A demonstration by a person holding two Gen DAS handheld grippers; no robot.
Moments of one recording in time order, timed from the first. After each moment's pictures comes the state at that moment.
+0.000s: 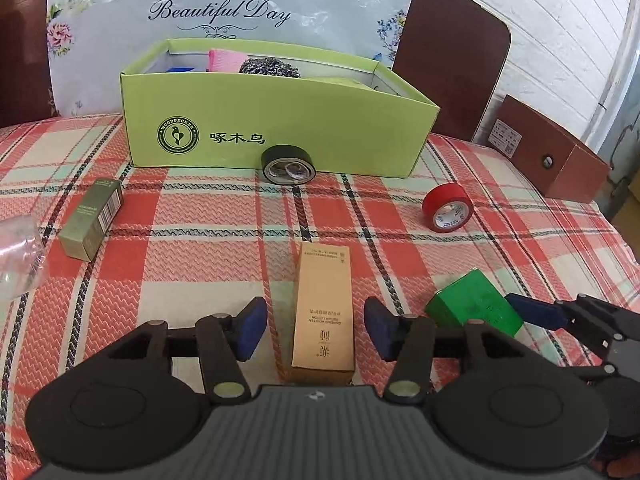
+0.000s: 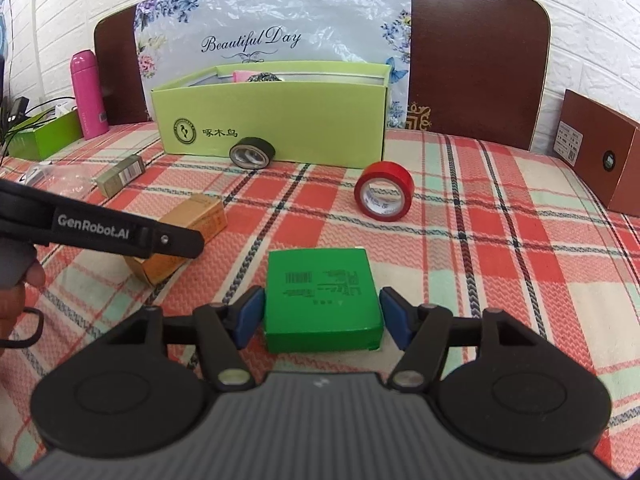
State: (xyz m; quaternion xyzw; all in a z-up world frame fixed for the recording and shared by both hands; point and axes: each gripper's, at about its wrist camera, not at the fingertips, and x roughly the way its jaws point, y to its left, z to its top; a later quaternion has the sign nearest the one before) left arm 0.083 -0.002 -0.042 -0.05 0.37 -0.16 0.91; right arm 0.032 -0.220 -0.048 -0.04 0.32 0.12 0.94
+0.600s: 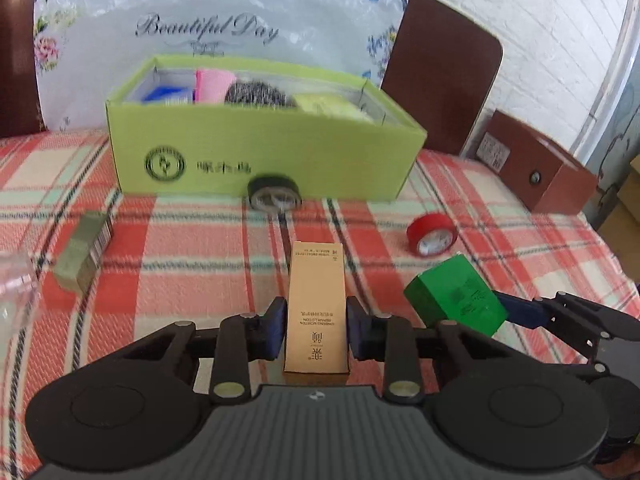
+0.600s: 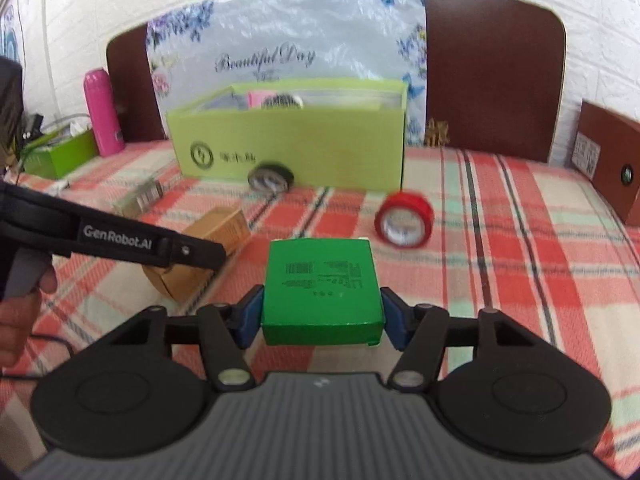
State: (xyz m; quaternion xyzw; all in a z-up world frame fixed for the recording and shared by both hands) left arm 0.097 -0.003 -0.015 -0.06 0.36 -0.18 0.91; right arm 0.045 -0.215 -0.029 -0.01 0.31 0.15 0.94
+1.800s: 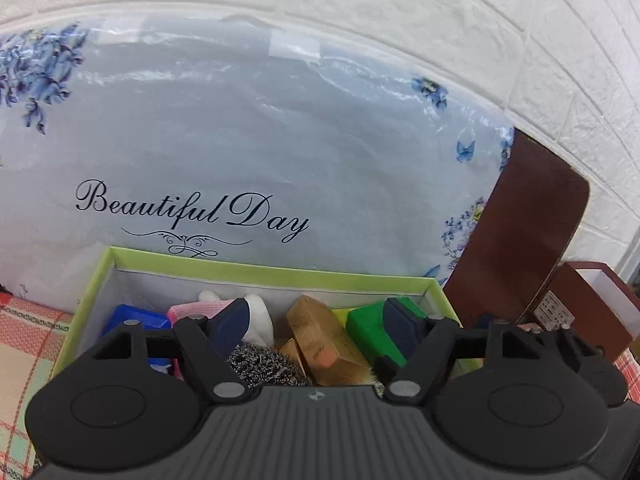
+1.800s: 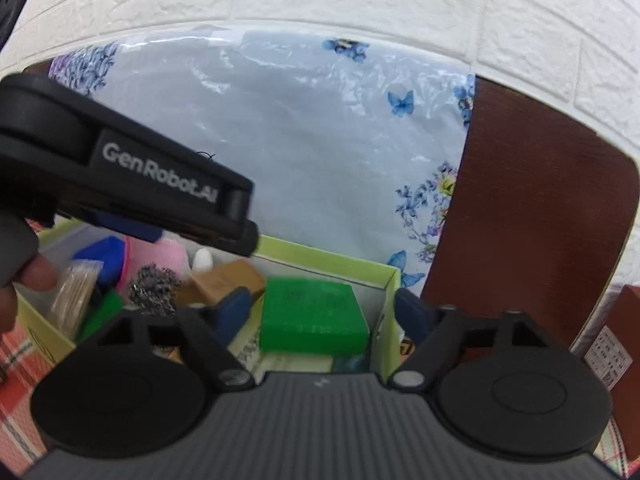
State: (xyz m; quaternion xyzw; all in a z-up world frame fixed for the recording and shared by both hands) left arm 0.283 -0.014 0.046 -0.09 0.27 -0.14 0.95; right arm 0.258 -0.182 -0.004 -0.10 0.20 0.08 0.97
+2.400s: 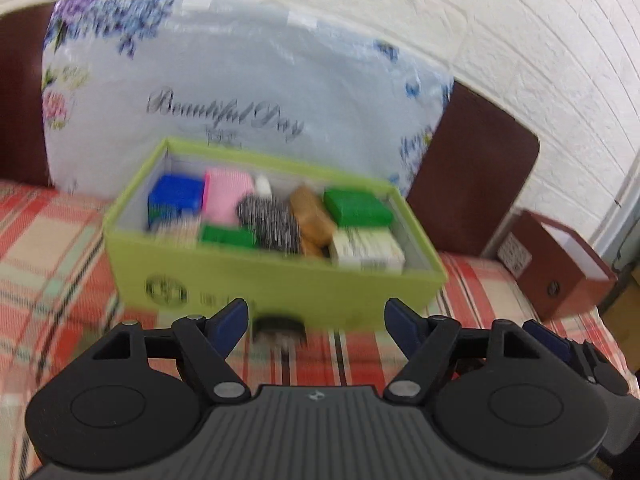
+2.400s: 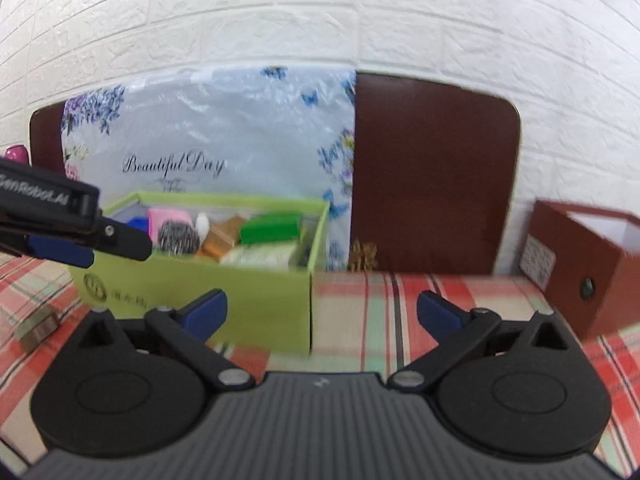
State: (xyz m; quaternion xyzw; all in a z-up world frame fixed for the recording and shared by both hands) left arm 0.148 -0.012 0.025 -0.12 0.32 -0.13 0.93; right arm 0.127 -0.238 -0.009 -0.02 0.21 0.05 0.98
